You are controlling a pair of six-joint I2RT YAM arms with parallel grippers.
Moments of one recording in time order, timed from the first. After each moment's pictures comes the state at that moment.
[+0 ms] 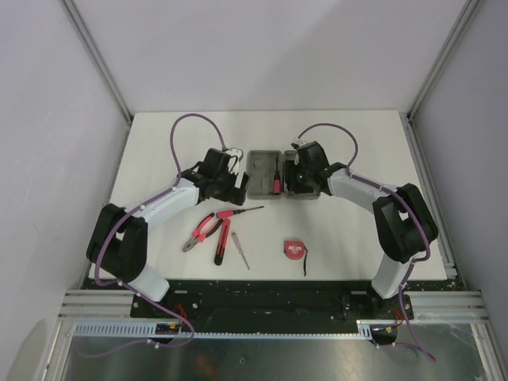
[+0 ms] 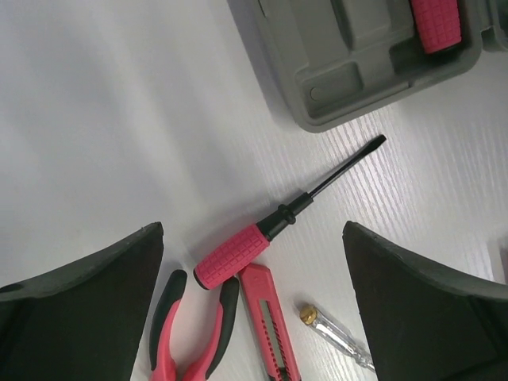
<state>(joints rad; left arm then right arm) -0.49 1.56 1.04 -0.39 0.01 -0.13 0.54 1.76 1.17 -0.24 -0.12 0.41</state>
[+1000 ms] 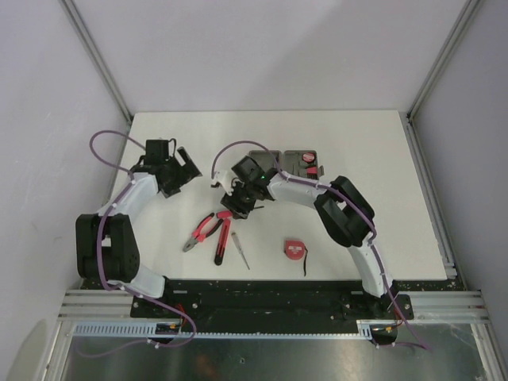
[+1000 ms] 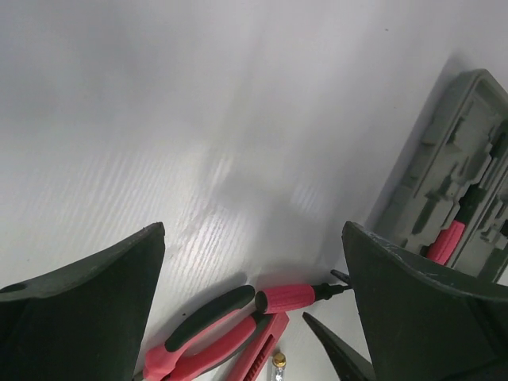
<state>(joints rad) -0.04 1.51 1.04 -0.41 0.08 -0.61 0.84 2.18 1.62 -0.37 -0.35 -0.32</state>
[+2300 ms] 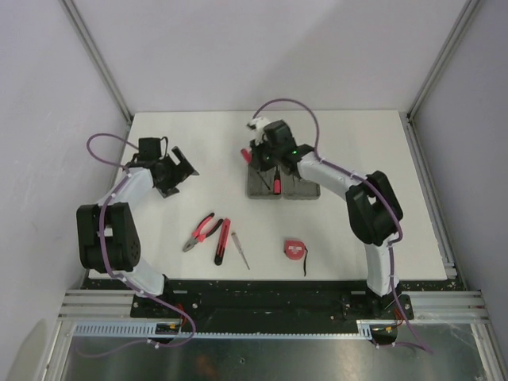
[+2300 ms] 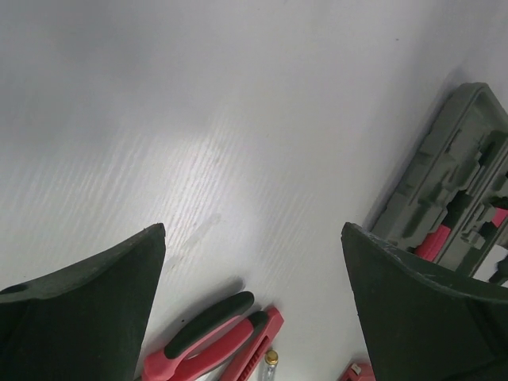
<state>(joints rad) 0.06 1.59 1.07 -0.43 0.20 -0.63 0.67 2.04 1.61 -0.20 -0.17 0.09</state>
